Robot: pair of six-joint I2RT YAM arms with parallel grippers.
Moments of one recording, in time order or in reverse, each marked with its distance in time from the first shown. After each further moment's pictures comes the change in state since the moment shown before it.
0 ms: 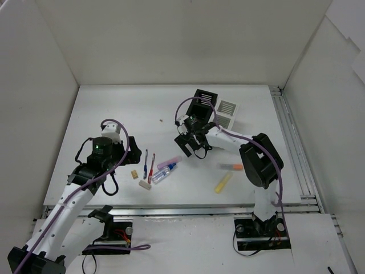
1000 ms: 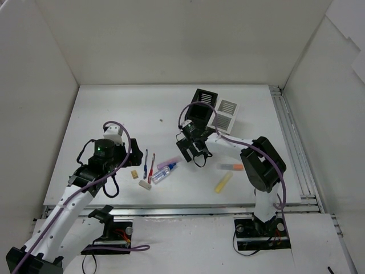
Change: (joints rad) left arm -0.040 -0.022 -0.016 -0.002 -0.024 0.004; right arm 0.063 -0.042 -0.091 0.009 0.132 0.194
